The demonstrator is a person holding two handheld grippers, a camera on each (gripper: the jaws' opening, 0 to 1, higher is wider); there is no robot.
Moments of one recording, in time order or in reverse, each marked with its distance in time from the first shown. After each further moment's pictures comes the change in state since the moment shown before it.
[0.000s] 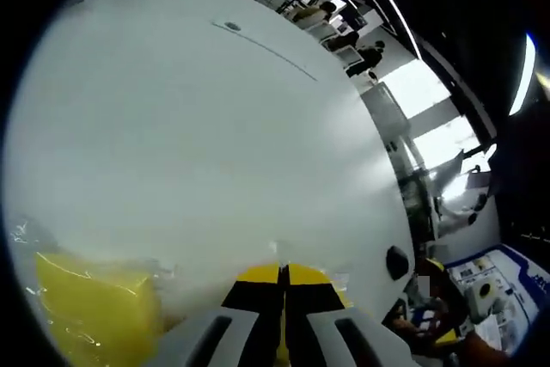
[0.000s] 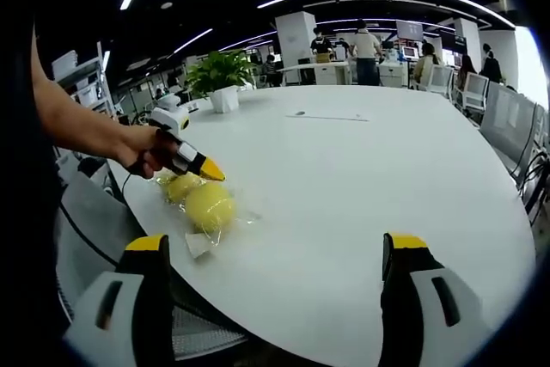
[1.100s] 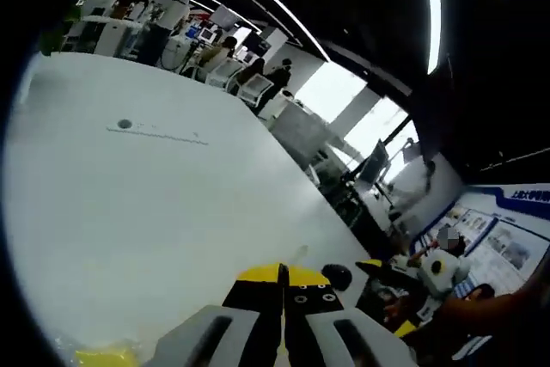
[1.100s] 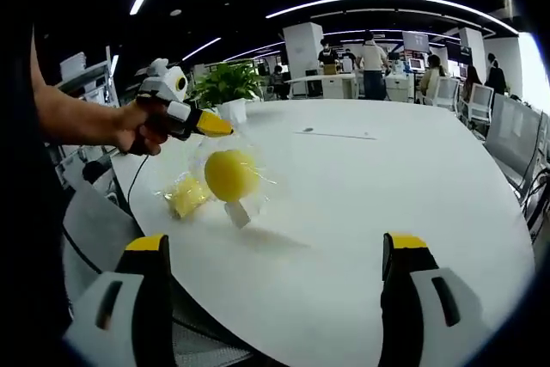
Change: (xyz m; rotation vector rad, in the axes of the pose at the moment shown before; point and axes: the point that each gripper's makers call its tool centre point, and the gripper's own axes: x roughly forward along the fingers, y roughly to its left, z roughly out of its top) left arm -0.057 -0.127 0.057 0.411 -0.168 -0.287; right arm 0.004 0.012 0.035 -0.027 -0.070 0.038
